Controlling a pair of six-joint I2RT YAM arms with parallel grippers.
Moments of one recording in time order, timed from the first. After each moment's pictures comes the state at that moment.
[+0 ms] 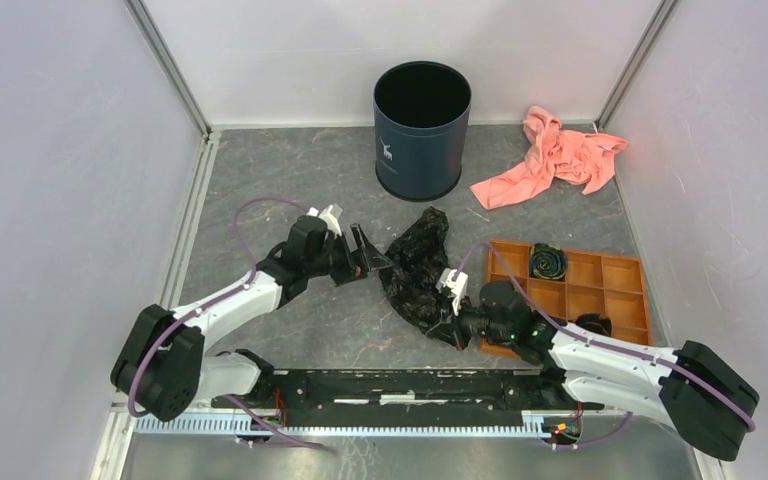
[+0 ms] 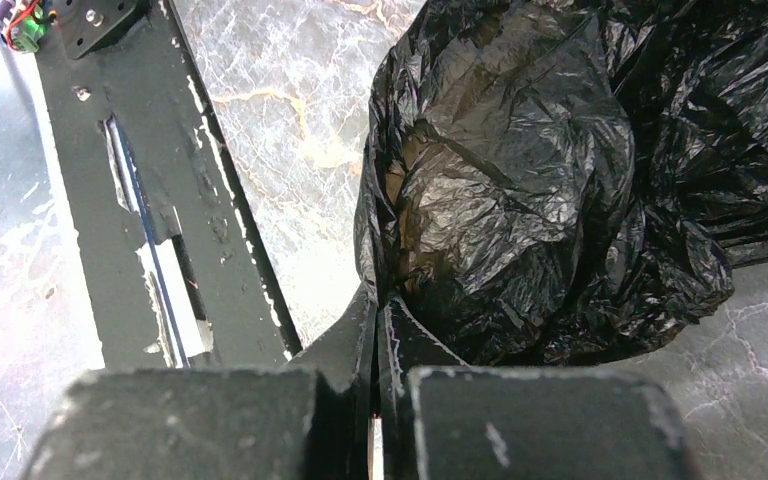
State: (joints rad) left arm -0.53 1.24 0.62 0.00 0.35 -0.85; right arm 0.88 0.94 0.20 0.25 -0.38 0.19
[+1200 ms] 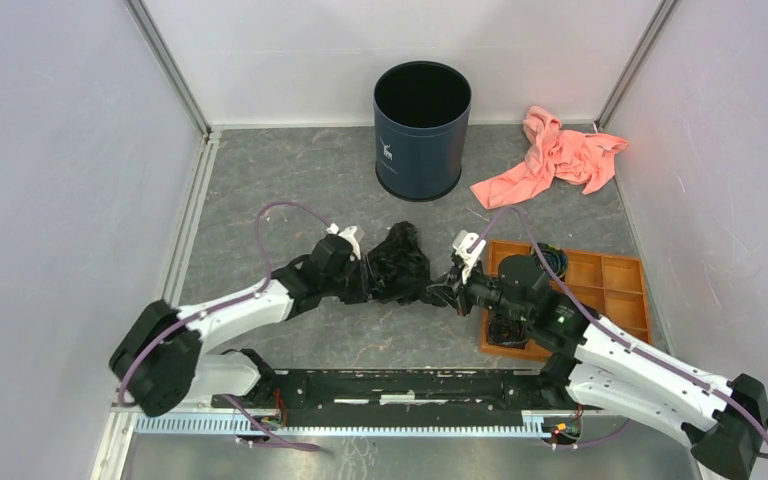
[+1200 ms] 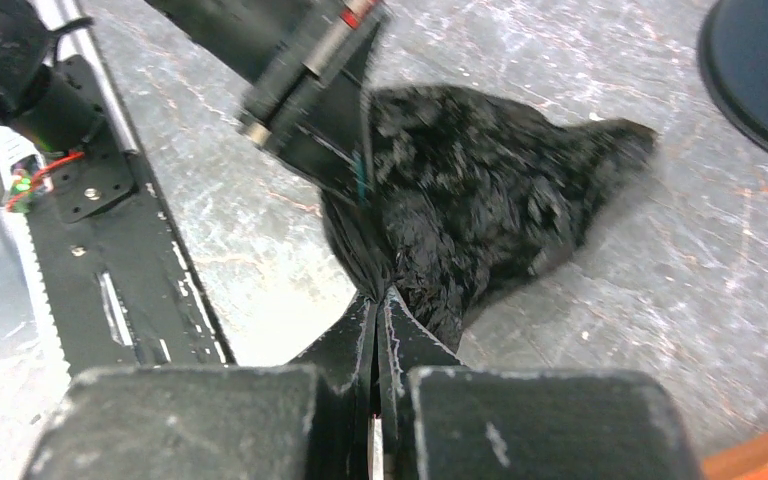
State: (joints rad) left arm -0.72 1.29 0.57 -0.06 0.19 -0.79; right arm 0.88 0.76 0.52 -0.04 -0.19 0.08
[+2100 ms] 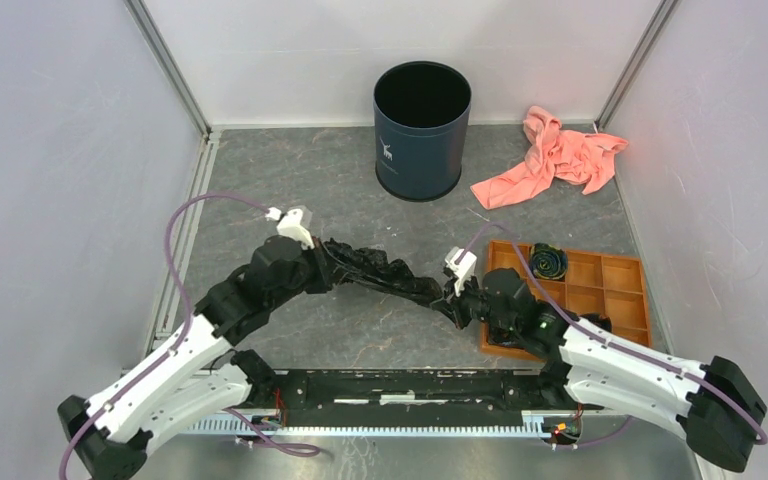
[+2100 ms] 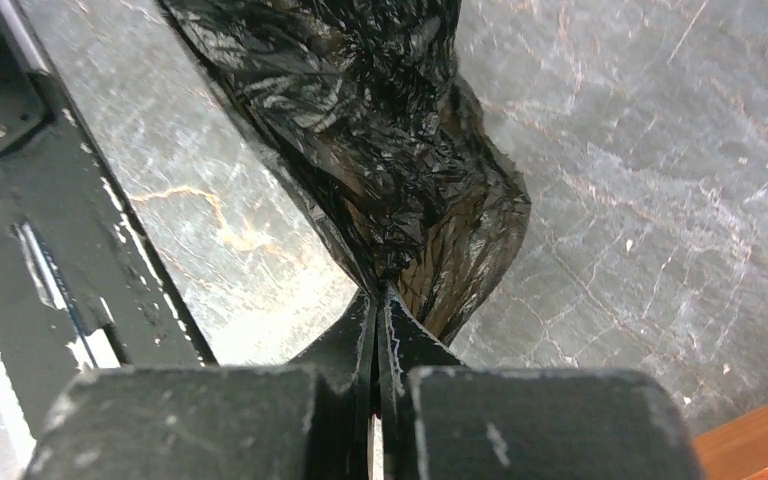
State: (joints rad) left arm -0.73 0.78 0.73 -0.50 -0.10 -0.72; right arm 0.89 0.83 0.36 0.04 -0.12 0.13
